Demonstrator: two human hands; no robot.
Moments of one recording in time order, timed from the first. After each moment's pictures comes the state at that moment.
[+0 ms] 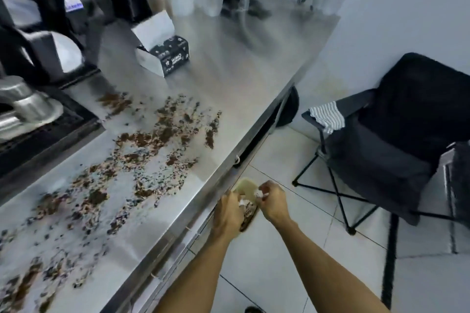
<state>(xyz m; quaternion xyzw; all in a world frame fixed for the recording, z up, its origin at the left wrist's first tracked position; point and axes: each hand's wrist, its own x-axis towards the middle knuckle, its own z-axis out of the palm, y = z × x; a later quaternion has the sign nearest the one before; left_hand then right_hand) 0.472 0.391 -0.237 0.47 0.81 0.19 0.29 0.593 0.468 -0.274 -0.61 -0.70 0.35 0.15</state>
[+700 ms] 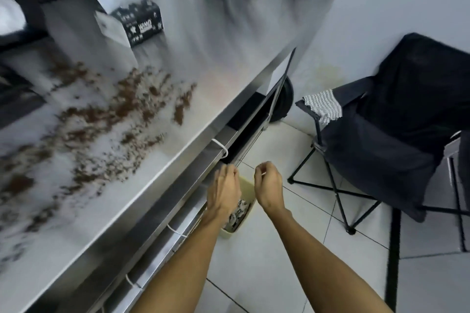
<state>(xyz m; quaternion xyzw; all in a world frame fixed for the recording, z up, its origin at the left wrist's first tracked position) 0.490 0.443 -0.299 0.55 0.78 0.25 0.13 0.604 0.495 -0.309 -0.59 -0.68 0.31 0.30</state>
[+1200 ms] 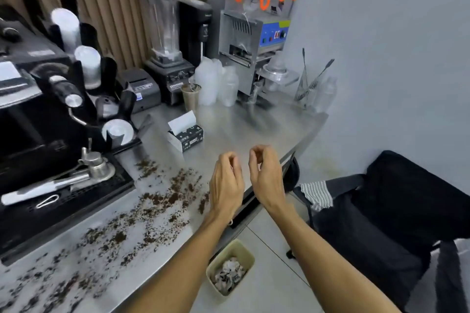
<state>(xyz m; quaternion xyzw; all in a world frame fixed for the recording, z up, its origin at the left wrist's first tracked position) 0.482 0.459 0.045 0.43 0.71 0.55 -0.02 0.564 0.522 0.072 -0.32 -0.80 0.21 0.45</state>
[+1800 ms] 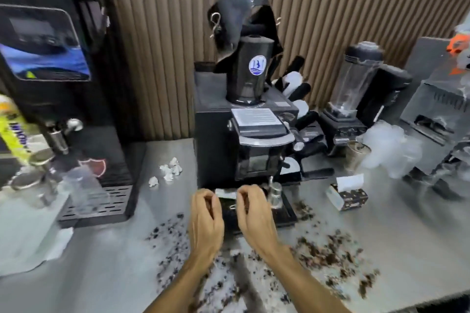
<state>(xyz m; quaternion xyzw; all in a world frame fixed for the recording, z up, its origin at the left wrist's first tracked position) 0.231 0.135 0.062 0.15 0.79 0.55 -0.22 0.275 0.253 0.093 0.01 -0.88 0.31 0.35</state>
